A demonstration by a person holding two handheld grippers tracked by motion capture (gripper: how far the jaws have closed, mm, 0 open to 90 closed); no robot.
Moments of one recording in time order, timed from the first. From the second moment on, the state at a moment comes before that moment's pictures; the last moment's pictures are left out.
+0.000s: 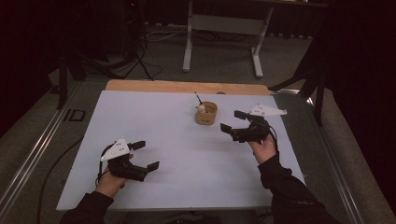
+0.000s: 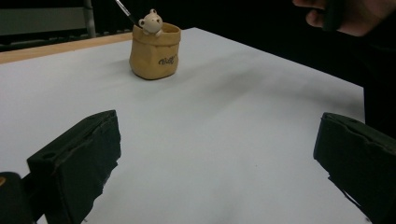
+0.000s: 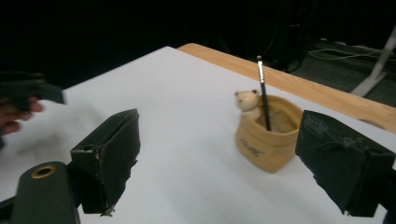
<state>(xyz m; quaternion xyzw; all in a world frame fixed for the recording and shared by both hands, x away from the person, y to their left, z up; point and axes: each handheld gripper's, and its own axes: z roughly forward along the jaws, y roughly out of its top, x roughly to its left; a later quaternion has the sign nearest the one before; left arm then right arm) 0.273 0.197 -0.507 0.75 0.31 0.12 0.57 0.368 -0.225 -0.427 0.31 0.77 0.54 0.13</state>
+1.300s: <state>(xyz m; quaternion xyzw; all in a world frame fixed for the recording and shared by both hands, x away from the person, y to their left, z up) 0.275 0.201 -0.515 0.76 0.32 0.13 0.56 0.307 -0.289 -0.495 0.34 0.79 0.49 0.16</state>
